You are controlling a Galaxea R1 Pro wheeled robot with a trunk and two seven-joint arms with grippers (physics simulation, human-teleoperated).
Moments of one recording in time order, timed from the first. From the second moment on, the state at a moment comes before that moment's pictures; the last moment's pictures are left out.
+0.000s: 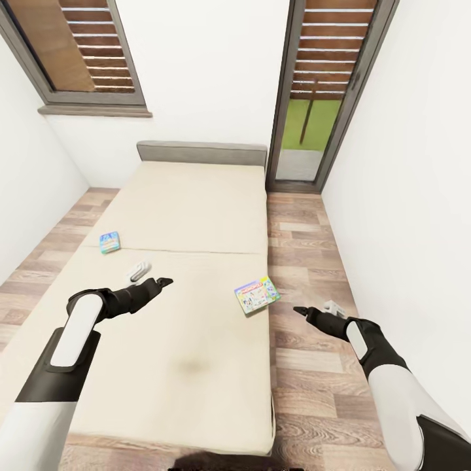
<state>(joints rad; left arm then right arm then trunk) -0.64 0.14 0.00 -1.45 1.17 0.86 0.56 -0.84 -0.06 -0.44 -0.56 -0.09 0.57 0.46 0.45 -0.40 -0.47</state>
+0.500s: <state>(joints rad) -0.64 0.14 0.01 -1.32 1.17 0.86 0.56 -0.84 -0.05 -0.44 -0.56 -0.11 0.60 0.34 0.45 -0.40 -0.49</state>
